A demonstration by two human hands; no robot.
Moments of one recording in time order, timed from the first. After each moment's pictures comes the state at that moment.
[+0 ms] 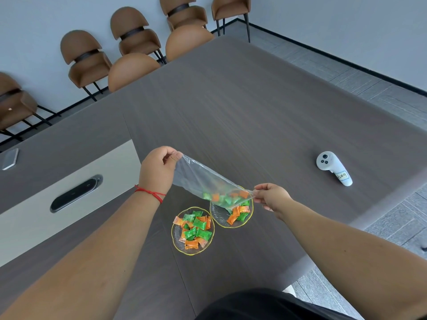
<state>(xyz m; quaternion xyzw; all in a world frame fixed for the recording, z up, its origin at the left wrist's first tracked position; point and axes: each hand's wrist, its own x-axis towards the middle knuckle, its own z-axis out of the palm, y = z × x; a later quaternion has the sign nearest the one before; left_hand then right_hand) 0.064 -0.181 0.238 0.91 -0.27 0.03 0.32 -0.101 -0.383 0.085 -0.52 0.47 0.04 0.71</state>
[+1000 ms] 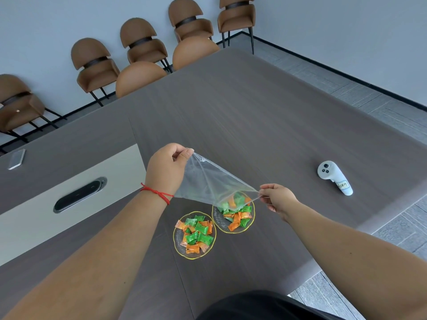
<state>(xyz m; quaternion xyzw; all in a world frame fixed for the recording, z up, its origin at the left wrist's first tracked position) 0.045 -0.189 0.269 0.90 -0.27 0.04 0.33 -0.102 -0.393 0.098 -0.52 0.48 0.00 0.70</state>
